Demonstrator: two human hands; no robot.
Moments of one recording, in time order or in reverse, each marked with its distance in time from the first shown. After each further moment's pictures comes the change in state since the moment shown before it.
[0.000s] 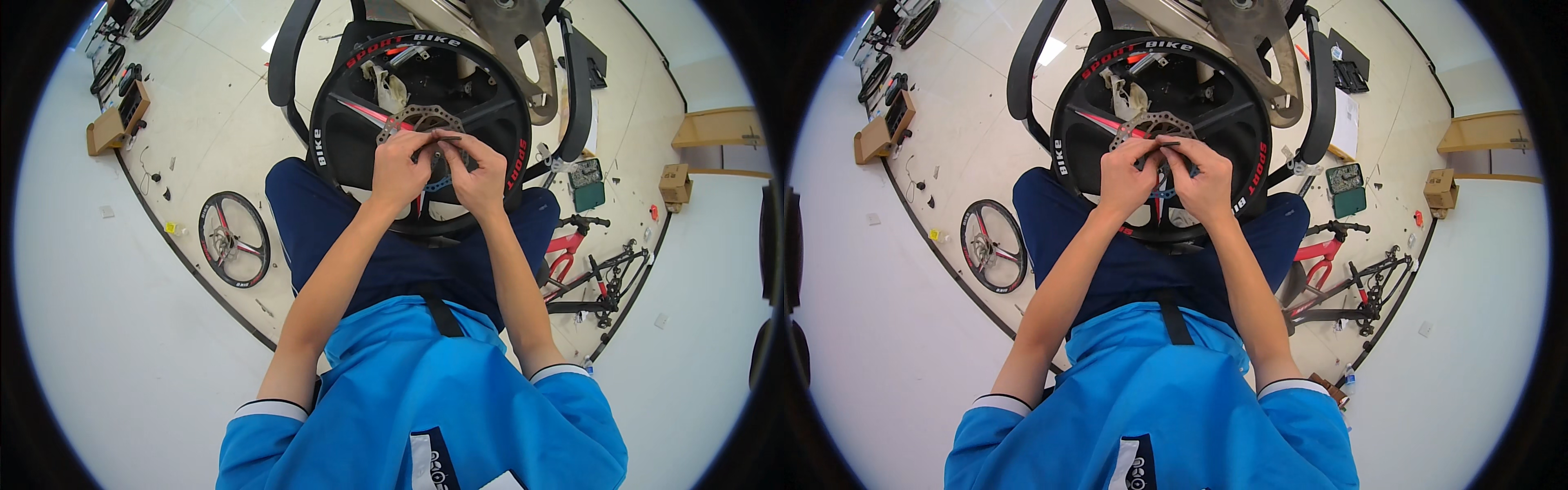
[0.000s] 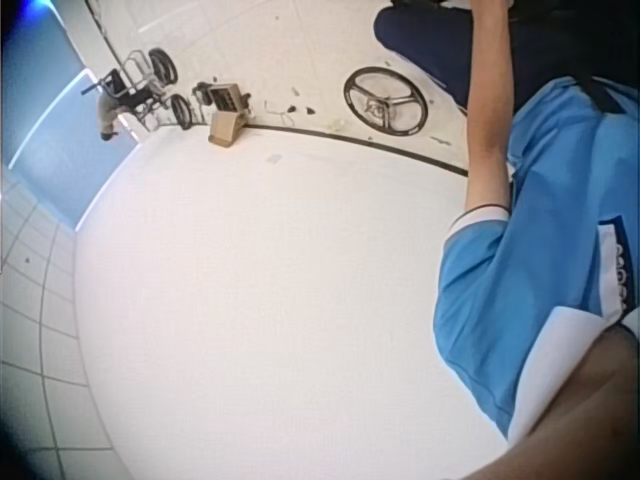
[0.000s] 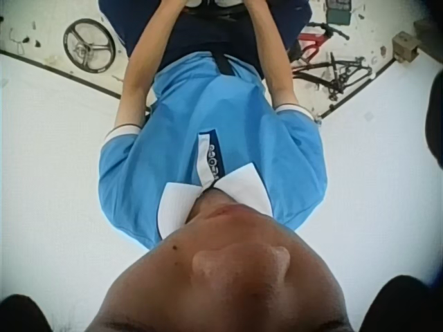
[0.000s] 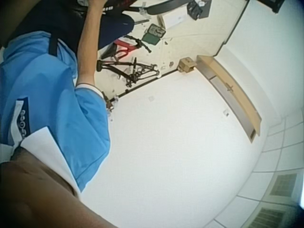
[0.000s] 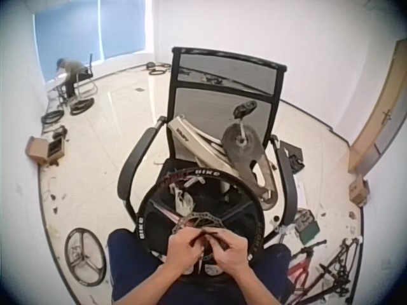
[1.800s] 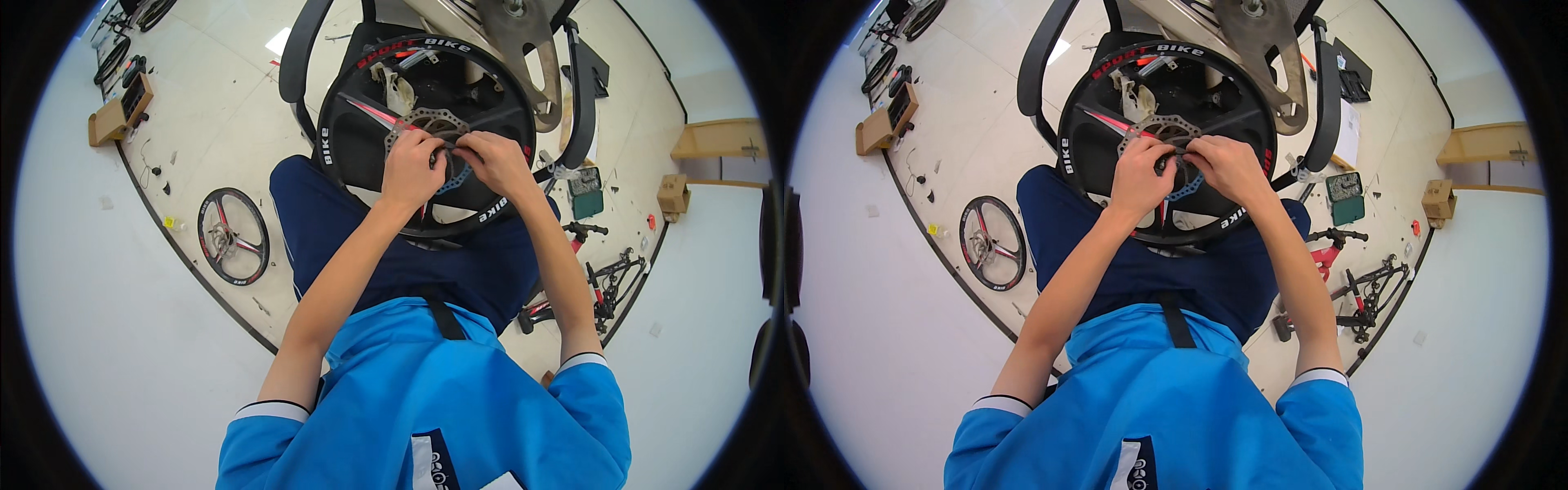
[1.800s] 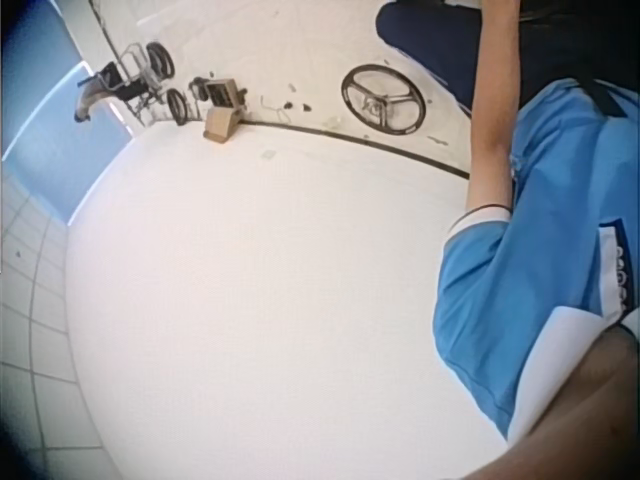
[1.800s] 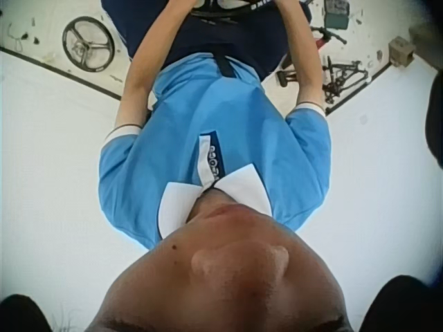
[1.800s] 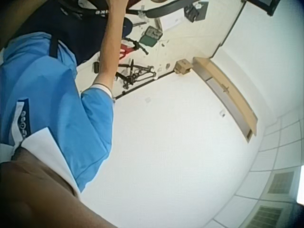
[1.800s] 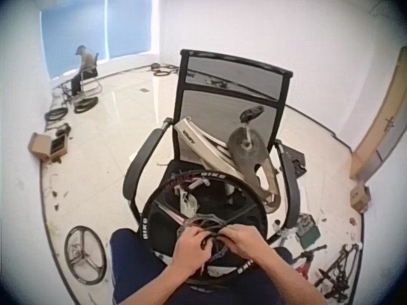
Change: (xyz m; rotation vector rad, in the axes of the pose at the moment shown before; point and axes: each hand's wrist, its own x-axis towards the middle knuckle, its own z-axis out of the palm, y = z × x) left_hand -0.007 -0.008 0.008 0.231 -0.022 0.071; right_hand 0.036 0.025 -0.045 -0.528 -0.510 -0.292
